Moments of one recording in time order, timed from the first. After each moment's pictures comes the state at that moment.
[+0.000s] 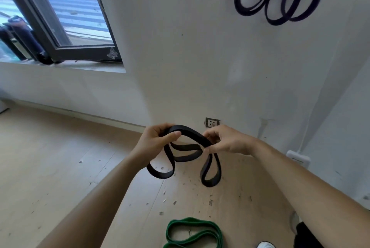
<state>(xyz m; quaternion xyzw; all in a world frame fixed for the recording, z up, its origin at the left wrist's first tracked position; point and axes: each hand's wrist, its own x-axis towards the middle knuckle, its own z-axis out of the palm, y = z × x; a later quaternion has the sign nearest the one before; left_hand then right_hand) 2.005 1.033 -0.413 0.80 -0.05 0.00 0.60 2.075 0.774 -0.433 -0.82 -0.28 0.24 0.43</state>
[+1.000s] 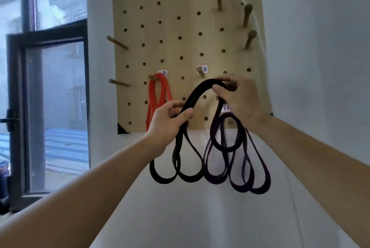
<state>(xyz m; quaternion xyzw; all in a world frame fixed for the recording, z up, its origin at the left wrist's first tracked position) 2.143 0.906 -0.024 0.71 -0.25 0.26 0.60 2.150 0.703 0.013 -0.66 -0.30 -0.46 0.52</state>
